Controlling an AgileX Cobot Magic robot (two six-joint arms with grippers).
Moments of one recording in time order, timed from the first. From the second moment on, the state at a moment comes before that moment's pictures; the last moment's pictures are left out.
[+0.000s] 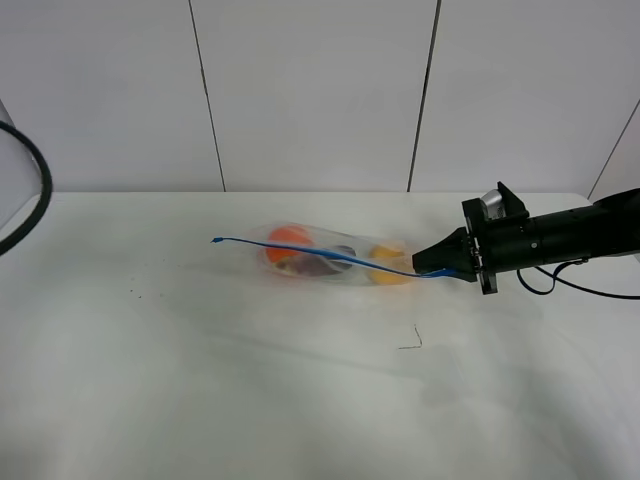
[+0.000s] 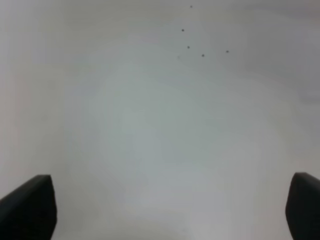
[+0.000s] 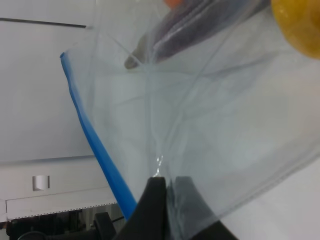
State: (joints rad) left arm 0.01 0.76 -0.80 0.11 0.91 0.02; right arm -0.11 2.00 -1.01 1.36 1.22 -0.98
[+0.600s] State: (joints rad) left arm 0.01 0.11 -0.60 -0.01 0.99 0.06; right arm -0.11 2.00 -1.01 1.36 1.22 -0.98
